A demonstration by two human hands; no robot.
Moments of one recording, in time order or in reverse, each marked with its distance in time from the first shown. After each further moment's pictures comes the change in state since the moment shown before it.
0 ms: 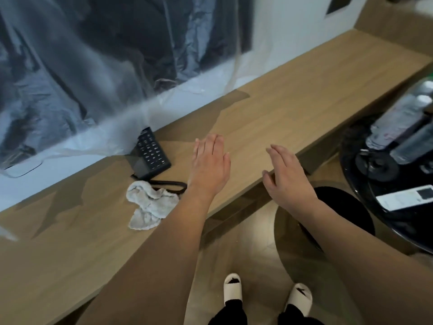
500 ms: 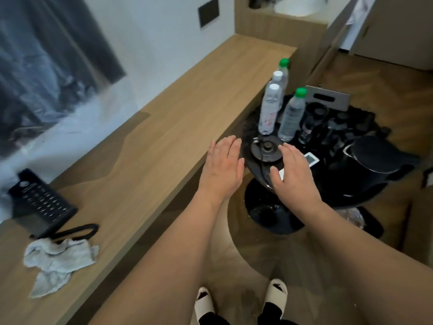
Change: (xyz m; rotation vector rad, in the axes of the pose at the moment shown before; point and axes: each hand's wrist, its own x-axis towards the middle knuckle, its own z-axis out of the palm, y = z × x) left_hand 0.032 0.286 0.097 -0.102 -0.063 0.422; right_hand -0.119 0.231 -0.092 0.093 0.301 0.441
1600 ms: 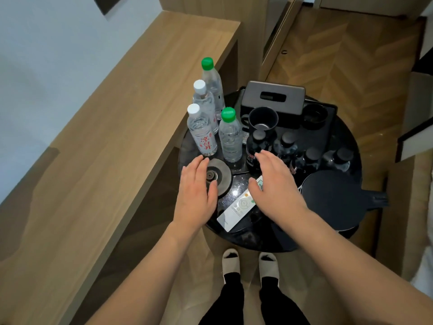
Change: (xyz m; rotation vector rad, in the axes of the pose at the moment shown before) left_hand 0.148 0.068 0.148 -0.273 -0.139 -0.087; right_hand 0.148 0.167 -0.028 0.085 -0.156 0.170
